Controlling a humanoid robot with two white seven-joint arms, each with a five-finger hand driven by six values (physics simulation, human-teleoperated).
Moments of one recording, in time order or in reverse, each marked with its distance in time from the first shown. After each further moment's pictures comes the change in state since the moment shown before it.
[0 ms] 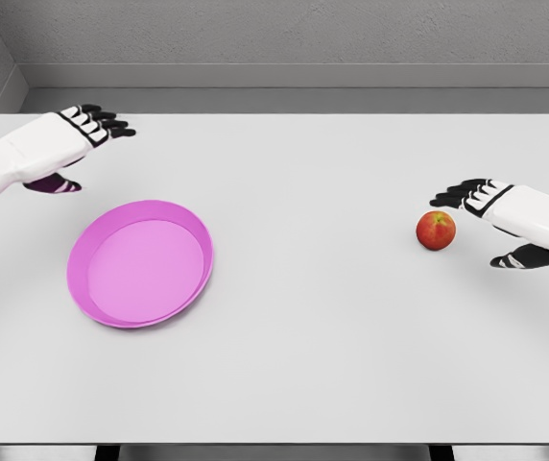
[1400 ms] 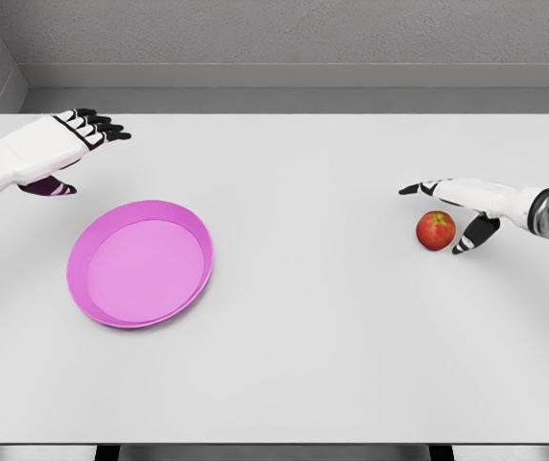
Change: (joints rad) left arm 0.000 0.003 -0.002 0.012 -0.002 0.000 -0.009; right arm -0.399 0.199 0.352 0.214 -0.014 0.416 0.266
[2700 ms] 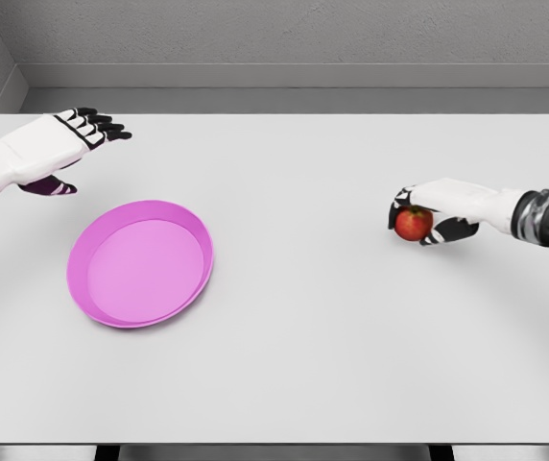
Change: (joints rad) left arm 0.003 0.003 0.002 -0.011 0.002 0.000 0.000; right arm 0.012 -0.012 0.011 -0.158 -0.004 -0.012 0.000
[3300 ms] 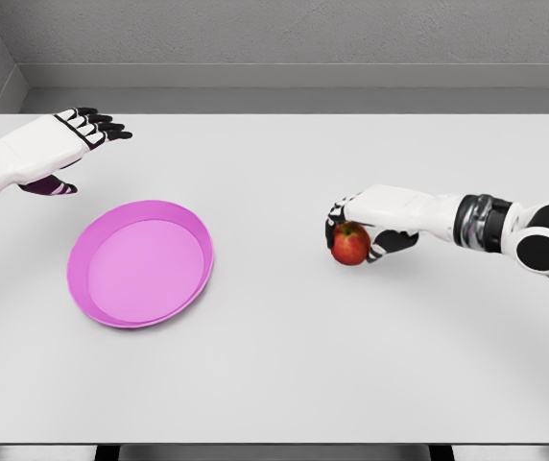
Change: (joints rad) left arm 0.000 0.000 0.000 -0.002 0.001 0.000 0.000; right arm -0.090 0.065 0.143 -0.136 -0.009 0.005 0.000
